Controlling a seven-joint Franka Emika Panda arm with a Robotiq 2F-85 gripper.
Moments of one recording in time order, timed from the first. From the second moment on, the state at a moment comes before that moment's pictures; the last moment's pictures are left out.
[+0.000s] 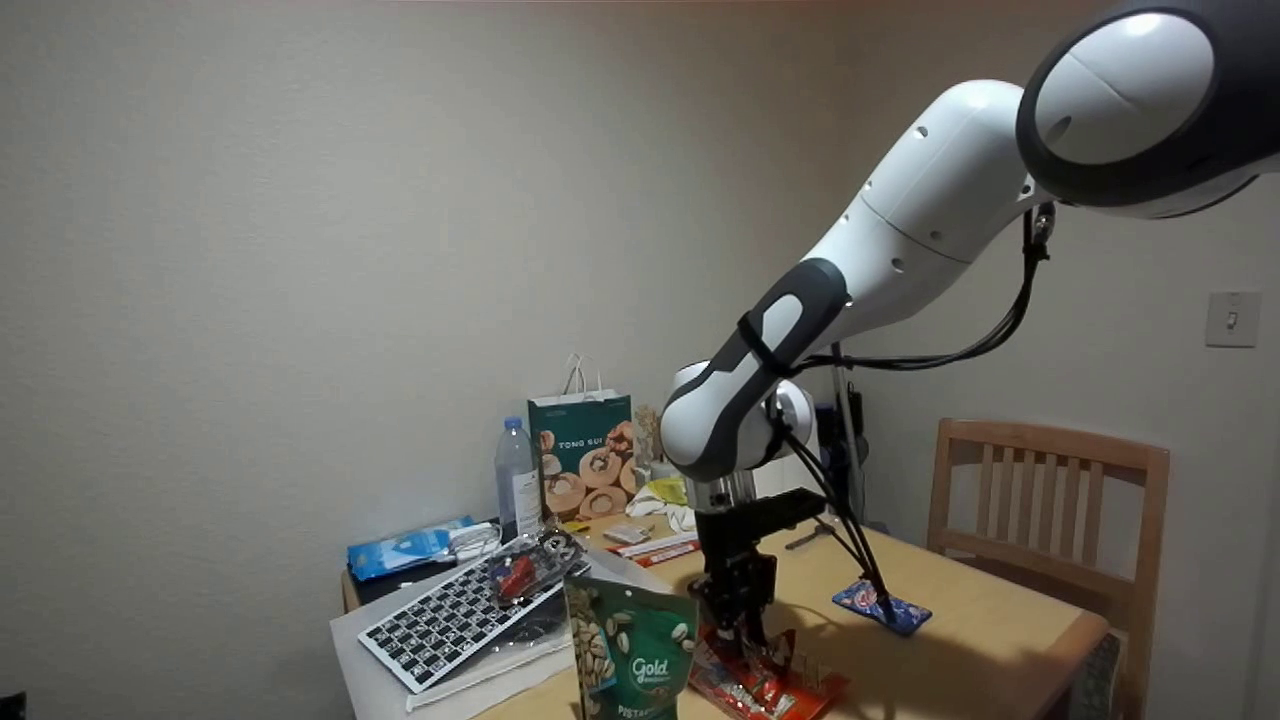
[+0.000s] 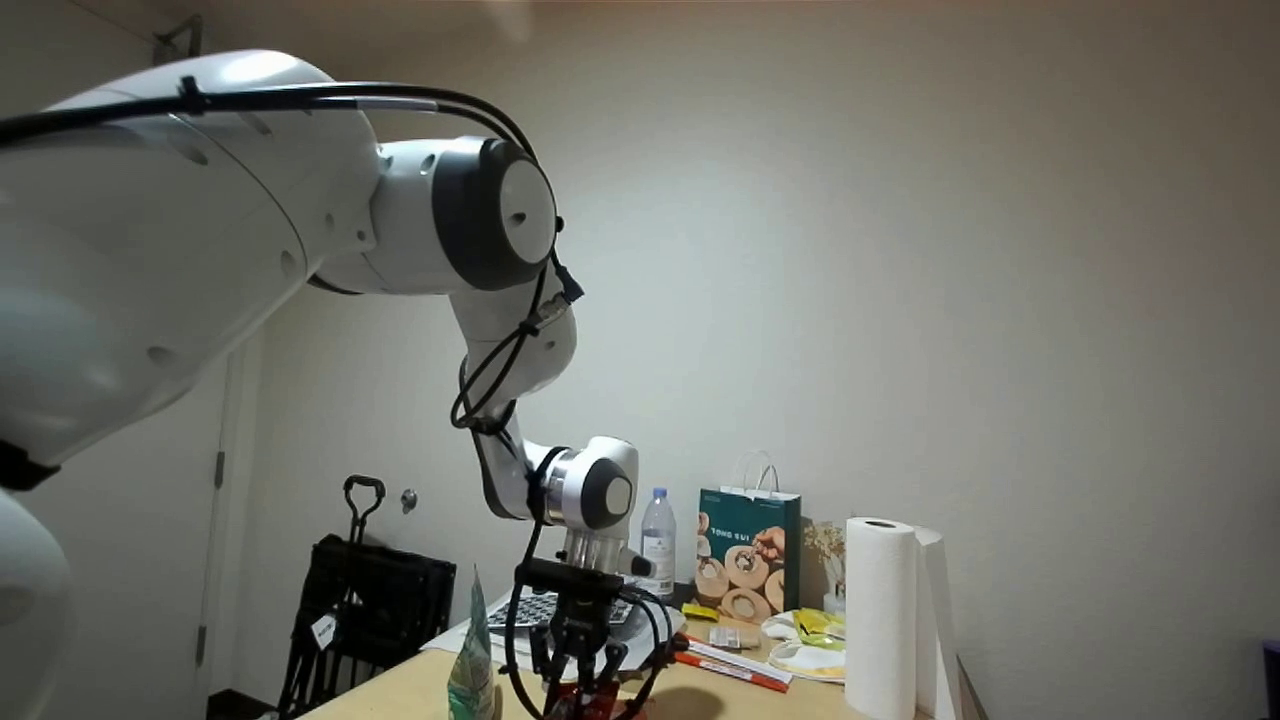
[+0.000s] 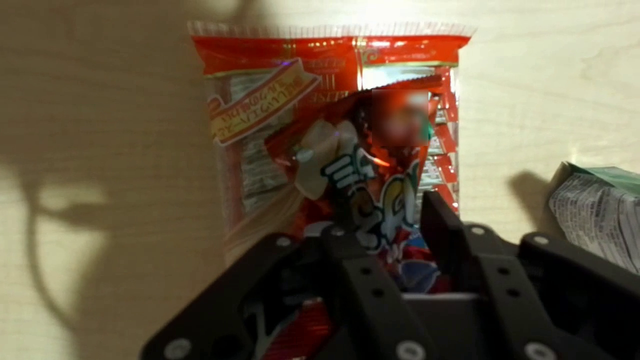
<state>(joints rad) 0.03 0.66 0.03 -1.77 0.04 2.19 0.00</state>
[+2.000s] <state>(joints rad) -0.07 0.90 0.04 -1.38 0.05 1.92 -0.16</state>
